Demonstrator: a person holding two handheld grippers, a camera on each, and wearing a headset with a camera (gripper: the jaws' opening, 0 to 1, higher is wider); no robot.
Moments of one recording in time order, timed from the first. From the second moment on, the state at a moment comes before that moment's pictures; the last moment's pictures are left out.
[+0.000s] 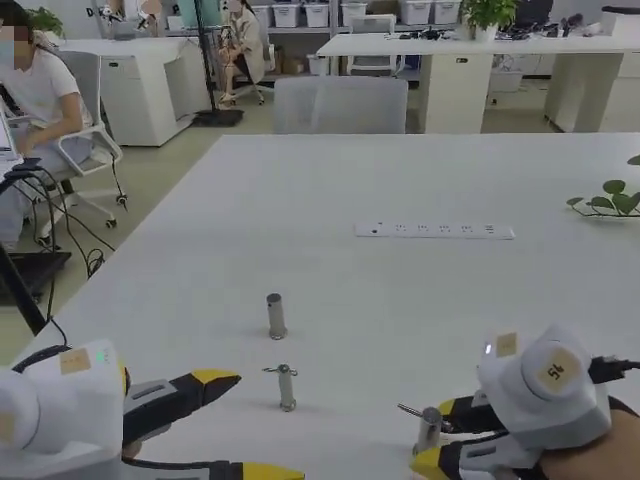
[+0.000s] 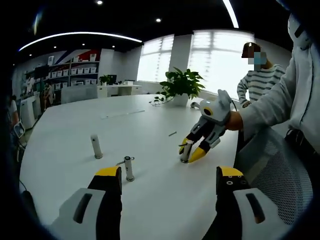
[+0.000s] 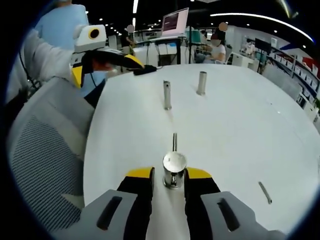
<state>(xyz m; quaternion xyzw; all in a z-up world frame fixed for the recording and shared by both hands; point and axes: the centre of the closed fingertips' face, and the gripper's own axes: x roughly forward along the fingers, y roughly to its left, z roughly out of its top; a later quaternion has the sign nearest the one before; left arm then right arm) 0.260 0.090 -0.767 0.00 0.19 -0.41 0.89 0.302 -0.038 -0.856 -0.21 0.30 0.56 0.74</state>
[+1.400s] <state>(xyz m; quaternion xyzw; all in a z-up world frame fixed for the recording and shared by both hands) 0.260 0.097 -0.764 -0.01 0.19 -0.40 0.90 0.336 0.017 -0.841 -0.27 0.24 0.66 0.66</state>
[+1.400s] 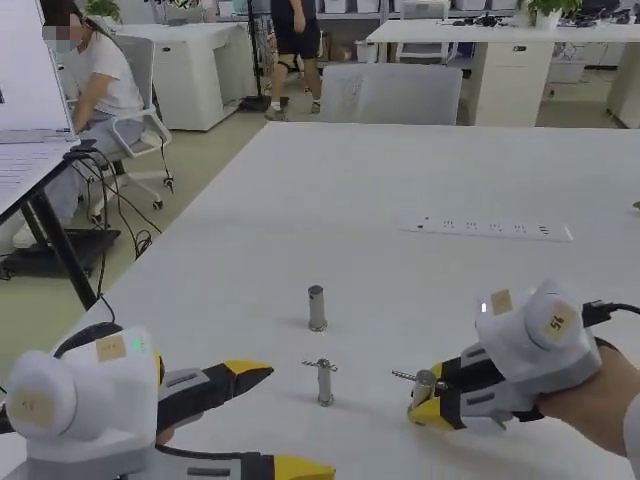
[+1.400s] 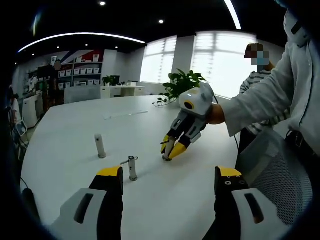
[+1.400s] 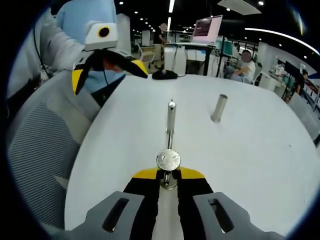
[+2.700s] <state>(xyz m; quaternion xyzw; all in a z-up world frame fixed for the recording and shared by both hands) 0.259 0.107 -0.769 -0.02 0.19 -0.38 0.90 0.345 0.042 -0.857 -0.25 0.26 0.69 0.63</state>
